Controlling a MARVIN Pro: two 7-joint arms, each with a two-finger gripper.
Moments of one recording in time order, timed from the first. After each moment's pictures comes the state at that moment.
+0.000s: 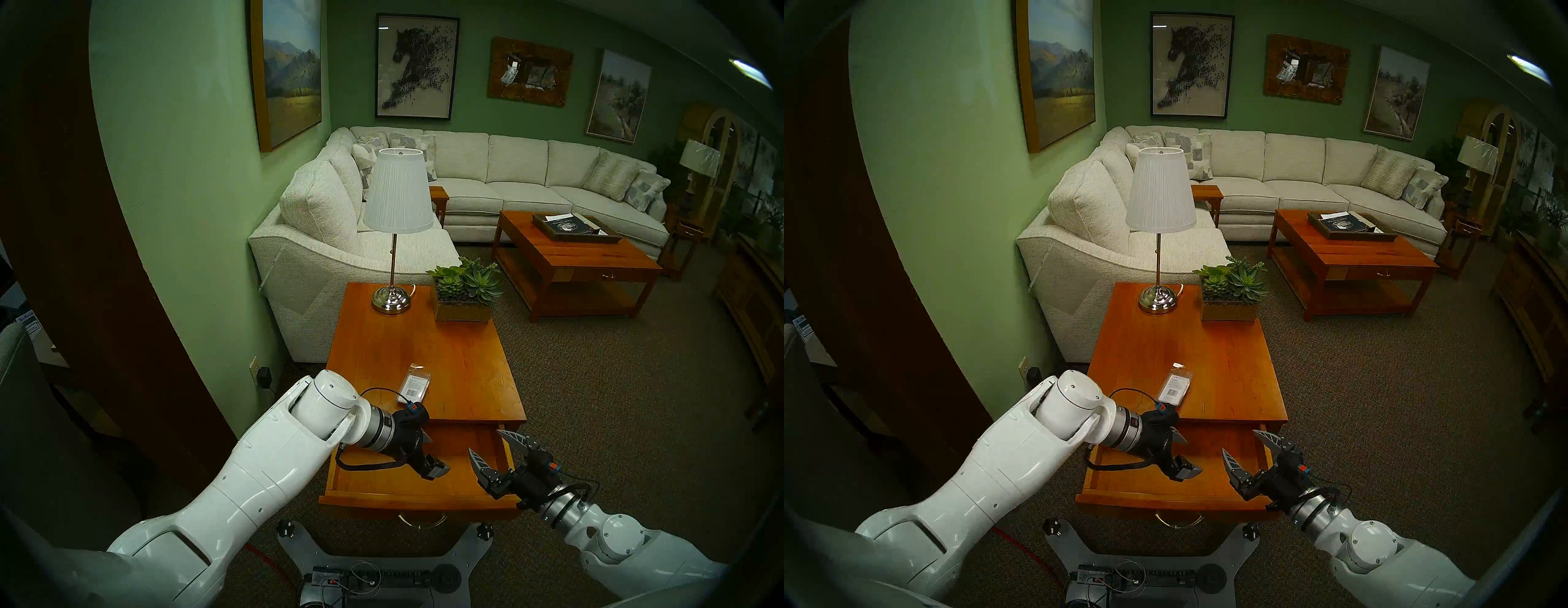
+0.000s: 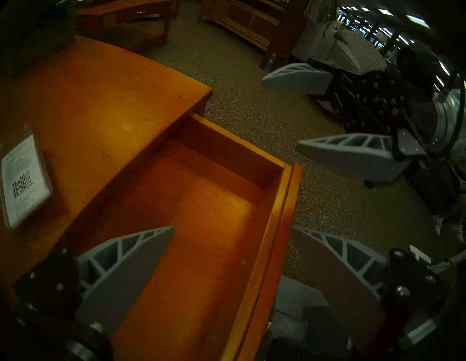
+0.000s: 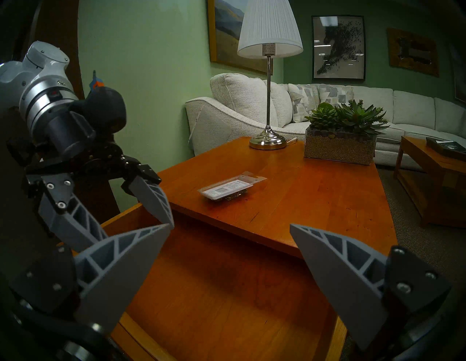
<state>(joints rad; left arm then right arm) 1.34 -1.29 -1.01 -1.41 0.06 0.62 -1.00 -2.06 -0.78 1.21 -1.56 0.62 -0.51 0.23</state>
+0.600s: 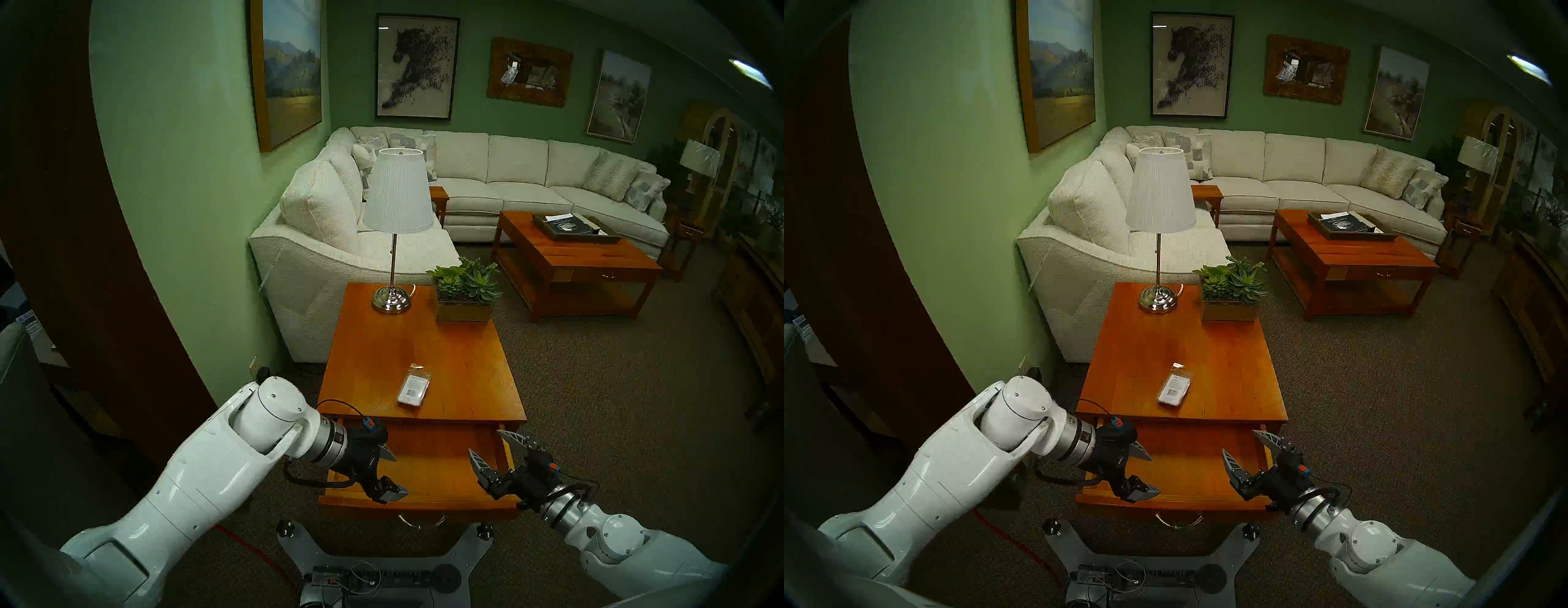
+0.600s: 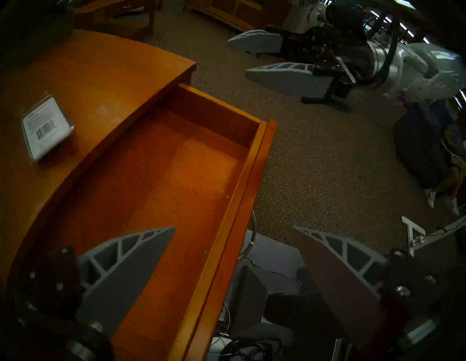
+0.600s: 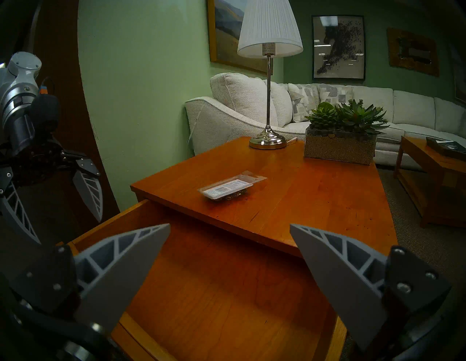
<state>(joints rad) 1.49 -1.05 -1.11 -1.63 0.04 0.59 -1.15 -2.06 -0.78 1.20 -1.56 0.62 -0.51 0.23</state>
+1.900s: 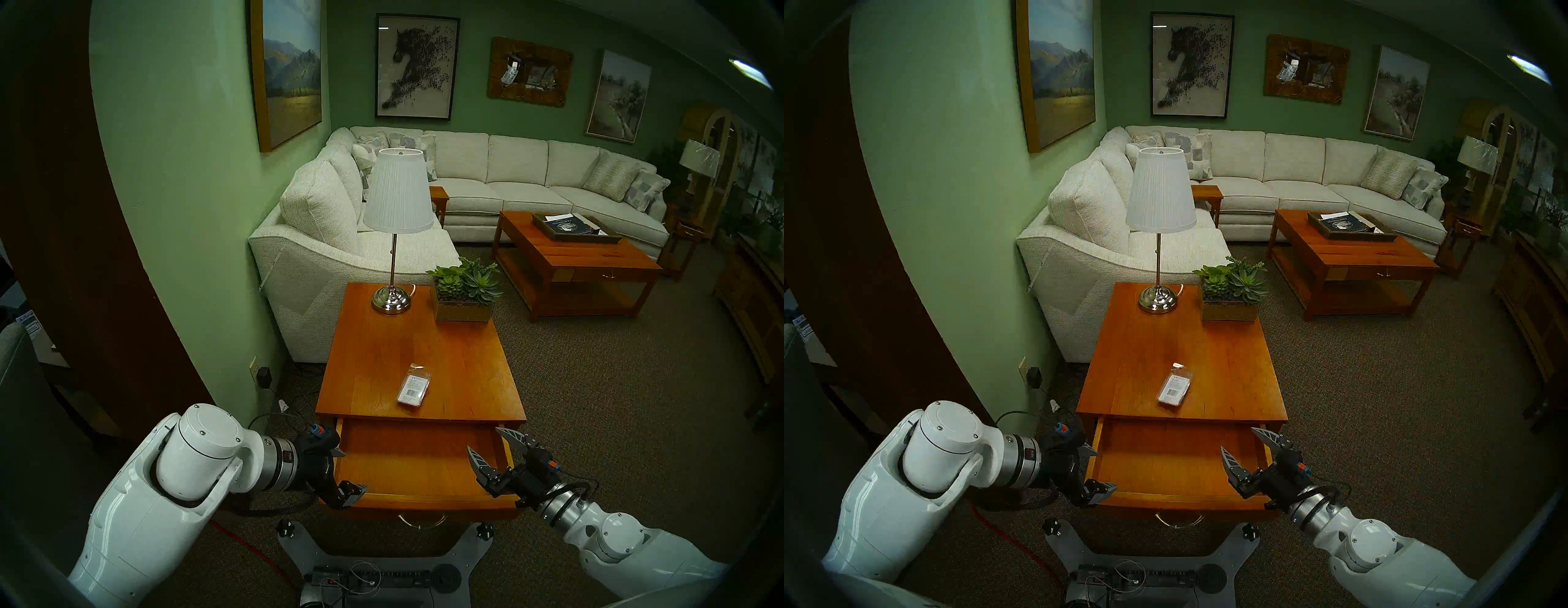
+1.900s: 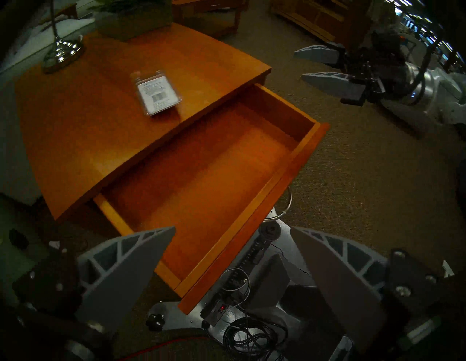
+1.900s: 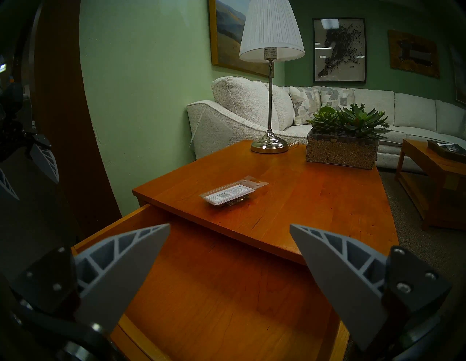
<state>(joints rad) 1.93 -1.05 -1.45 -2.09 0.07 0.84 -0.82 -2.06 -0.78 1.21 -1.57 0.62 -0.51 0.23</state>
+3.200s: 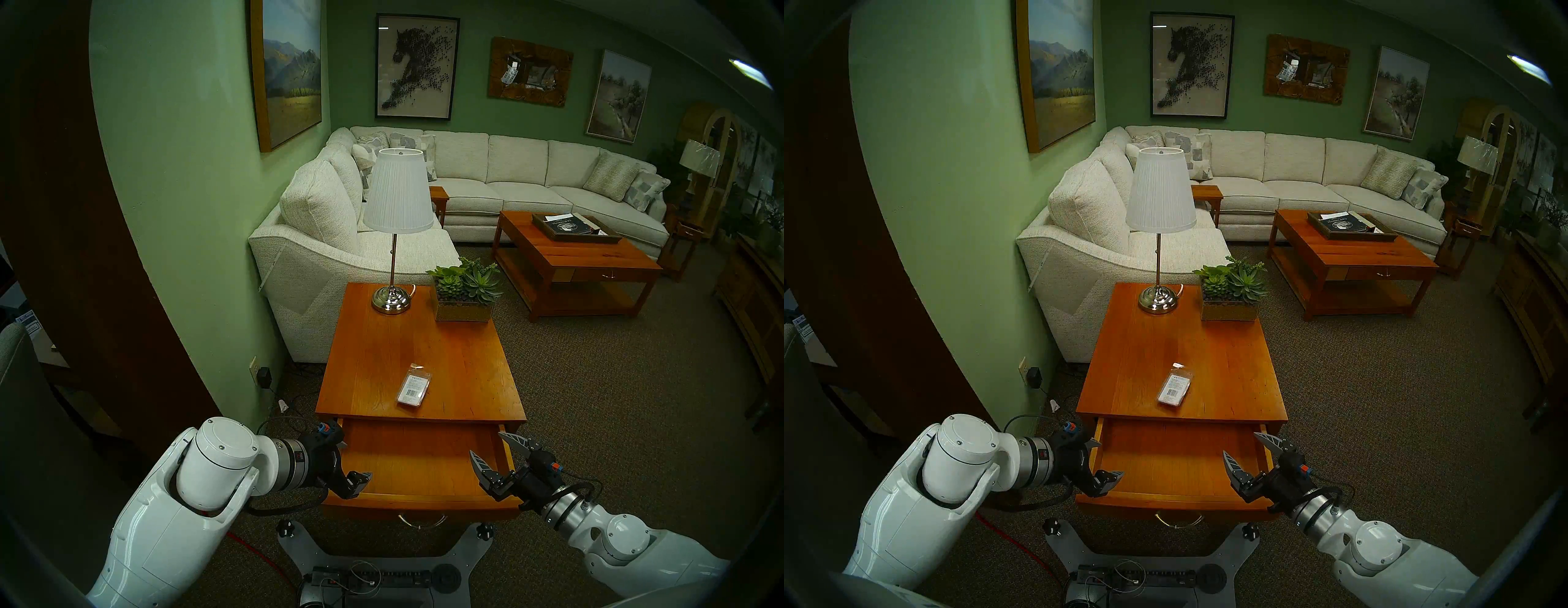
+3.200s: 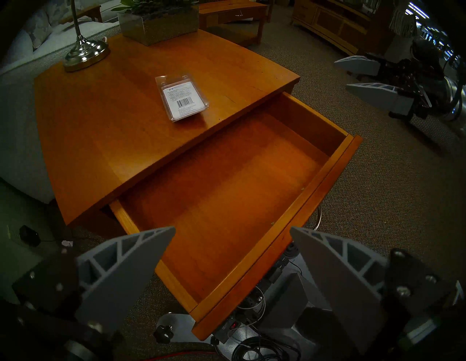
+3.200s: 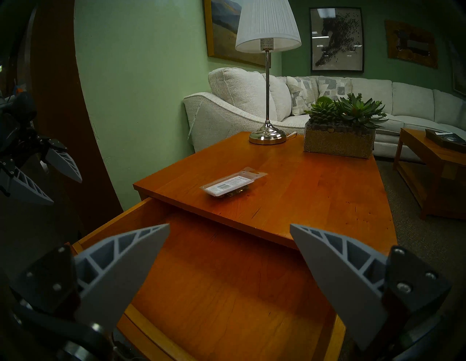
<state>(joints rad) 1.91 -1.11 -1.42 -2.02 0.08 0.74 -0.75 -2.16 -0.71 1.22 -1.66 0.68 -0.46 0.18</state>
